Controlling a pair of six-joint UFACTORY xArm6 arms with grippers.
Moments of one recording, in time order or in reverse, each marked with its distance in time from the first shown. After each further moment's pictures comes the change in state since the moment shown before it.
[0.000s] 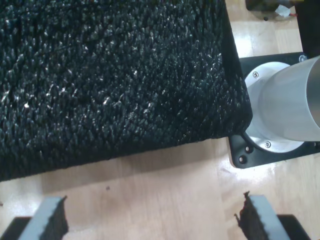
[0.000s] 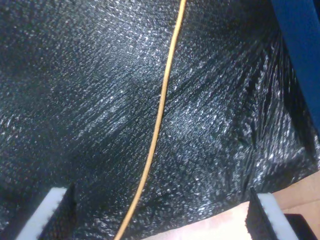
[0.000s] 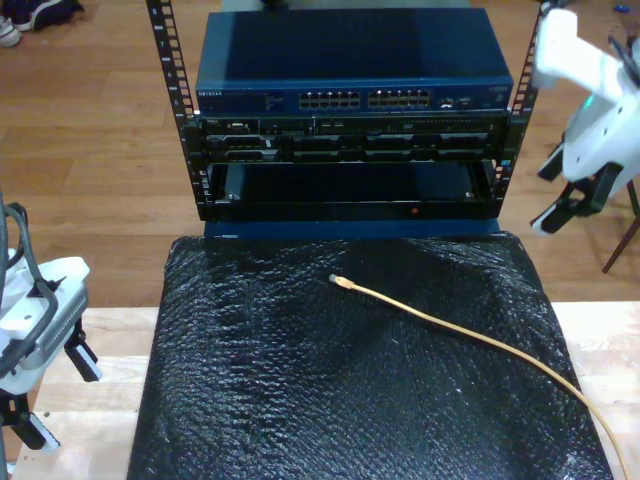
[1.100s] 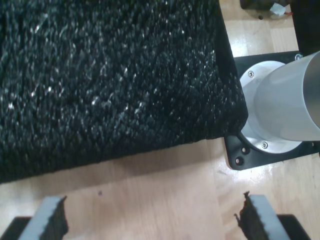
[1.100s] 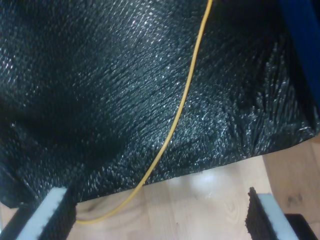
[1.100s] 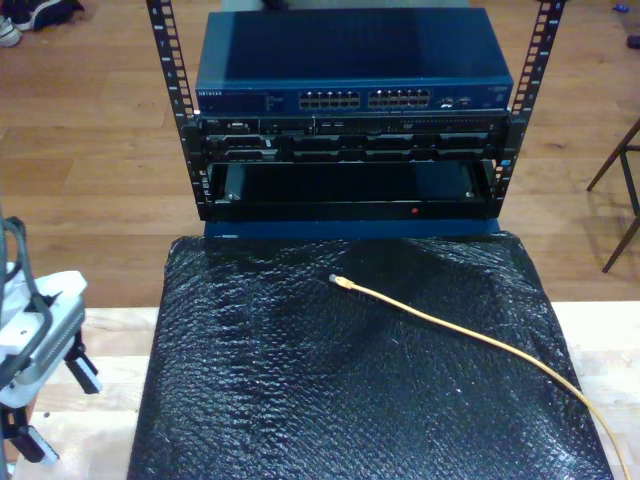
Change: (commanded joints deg) left arm 0.0 0.0 1.3 0.7 -0.6 1.8; right arm -15.2 -0.2 -13.3 3.7 21.1 -19.4
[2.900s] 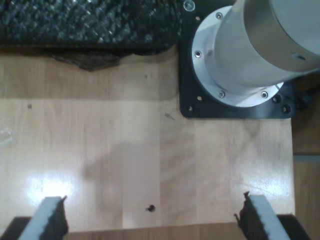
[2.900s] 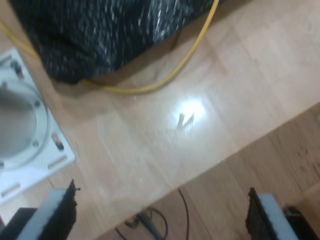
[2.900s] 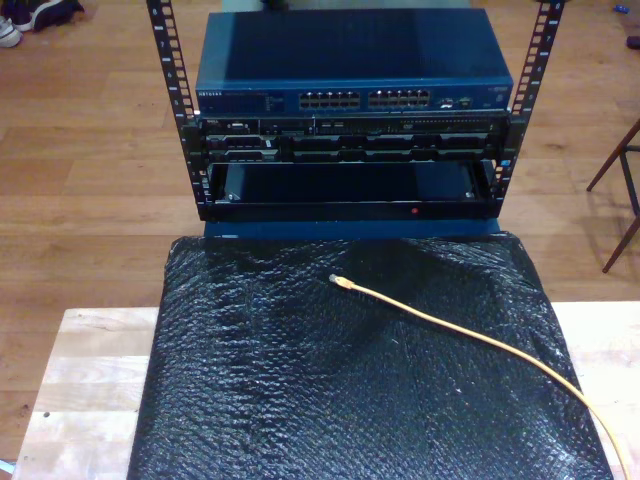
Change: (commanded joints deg) left arm 27.4 -9.5 7.7 4.8 0.2 17.4; right arm -51.5 -24.5 27.7 -1.2 7.8 -30.2
